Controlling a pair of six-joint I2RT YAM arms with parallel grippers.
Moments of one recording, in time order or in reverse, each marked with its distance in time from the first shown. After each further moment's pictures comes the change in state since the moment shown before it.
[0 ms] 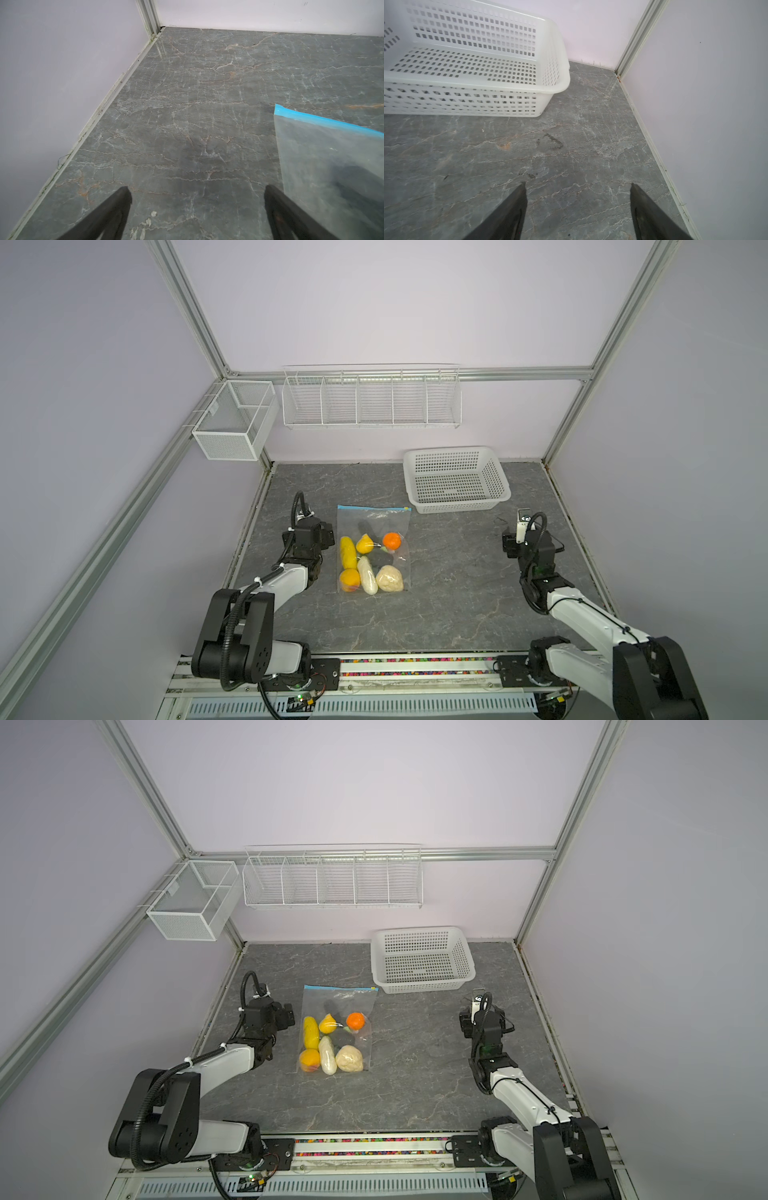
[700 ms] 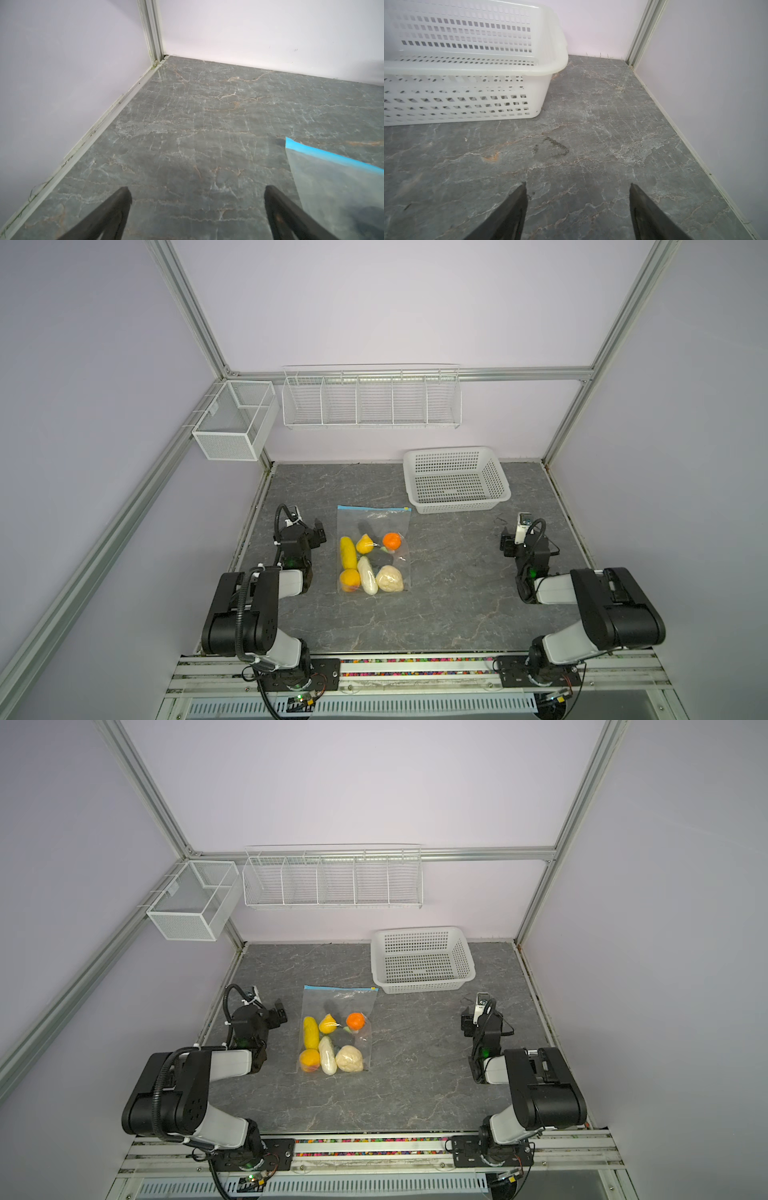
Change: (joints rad) left arm 0.137 0.134 -0.137 0.472 0.150 0.037; right arm -0.112 0.436 -0.061 0.546 -0.145 0.071
